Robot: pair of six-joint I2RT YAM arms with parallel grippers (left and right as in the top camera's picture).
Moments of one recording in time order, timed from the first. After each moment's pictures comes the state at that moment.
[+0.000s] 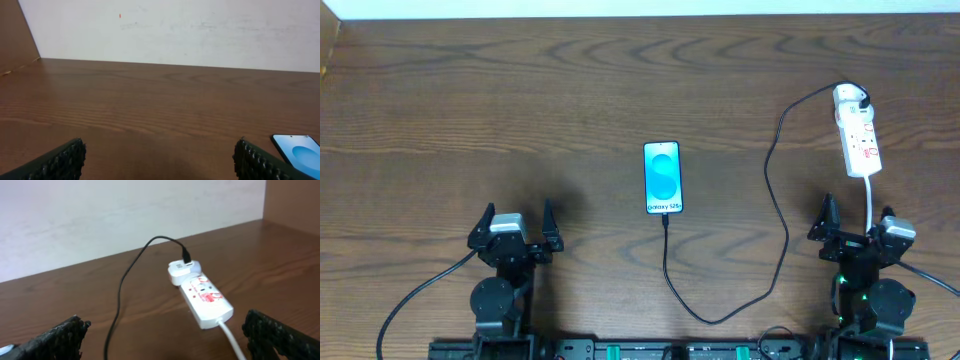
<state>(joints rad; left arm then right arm) 0.01 0.01 0.02 -0.12 -0.04 -0.03 -0.20 0.01 0.01 -0.07 -0.03 0.17</state>
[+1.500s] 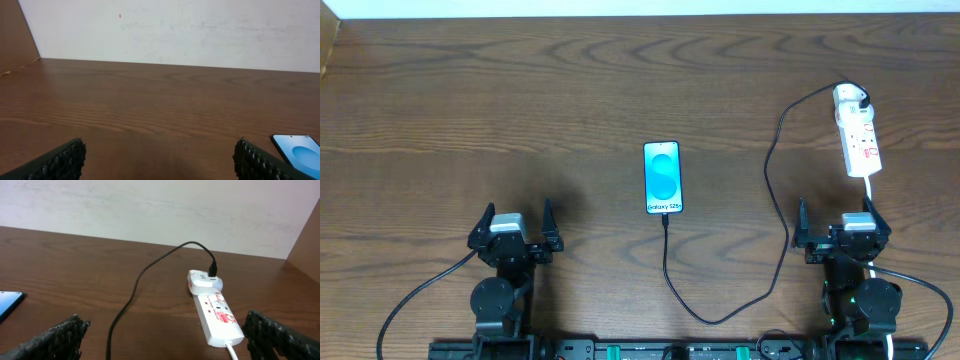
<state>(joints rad) 0.01 0.01 0.02 -0.12 -0.04 -0.03 -0.01 0.01 0.01 -0.07 0.00 -0.13</state>
